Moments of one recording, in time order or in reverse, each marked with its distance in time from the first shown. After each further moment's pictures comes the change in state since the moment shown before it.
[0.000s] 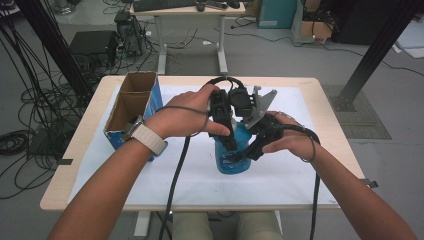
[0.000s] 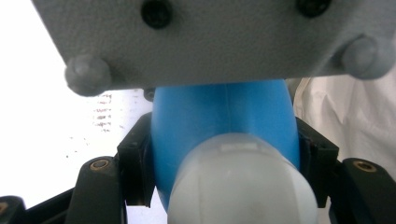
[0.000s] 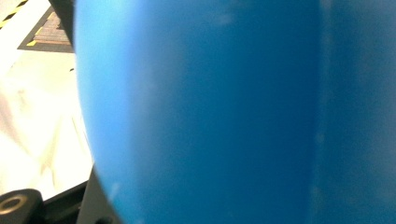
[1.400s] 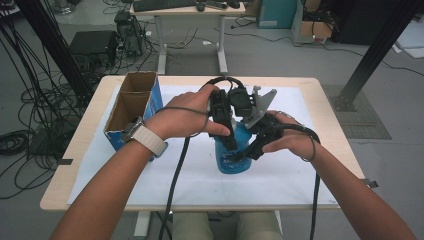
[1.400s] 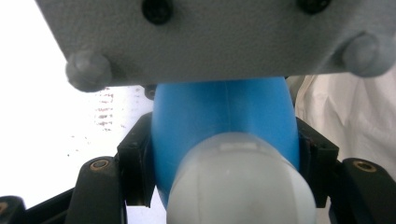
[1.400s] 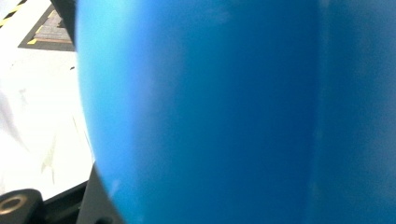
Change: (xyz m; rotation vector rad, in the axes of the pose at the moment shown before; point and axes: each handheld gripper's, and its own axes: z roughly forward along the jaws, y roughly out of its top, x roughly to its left) left arm 0.000 0.000 0.000 -0.002 0.007 -0.004; right arm -0.002 0.000 0.000 0.000 0.001 -0.009
